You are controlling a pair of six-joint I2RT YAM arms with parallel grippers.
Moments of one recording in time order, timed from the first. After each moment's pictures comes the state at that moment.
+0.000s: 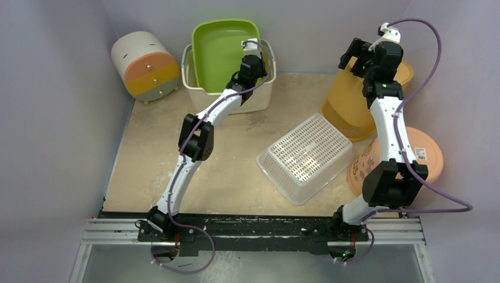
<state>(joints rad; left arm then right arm) -0.52 2.60 2.40 0.08 -0.28 -0.38 -0.11 1.57 1.60 -0.28 0.01 0.23</state>
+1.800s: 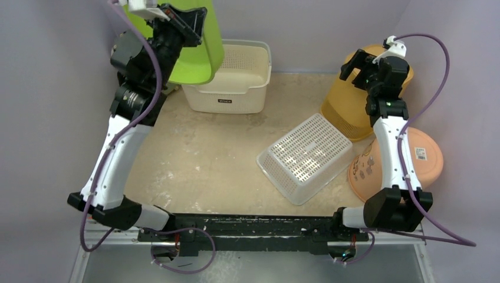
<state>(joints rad) -0.46 1.46 2.00 -0.17 -0.12 -0.37 -0.13 1.37 1.41 -0.27 -0.04 0.28</state>
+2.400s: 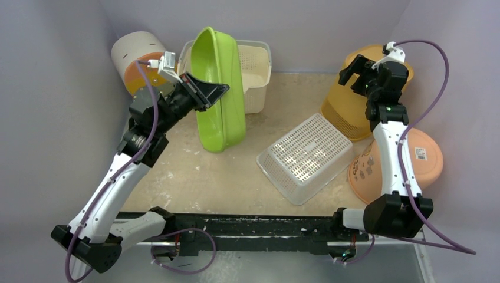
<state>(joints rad) -0.46 1.07 1.29 -0.12 0.22 -0.82 -0.13 1.32 1.36 -0.30 -0.06 0.31</state>
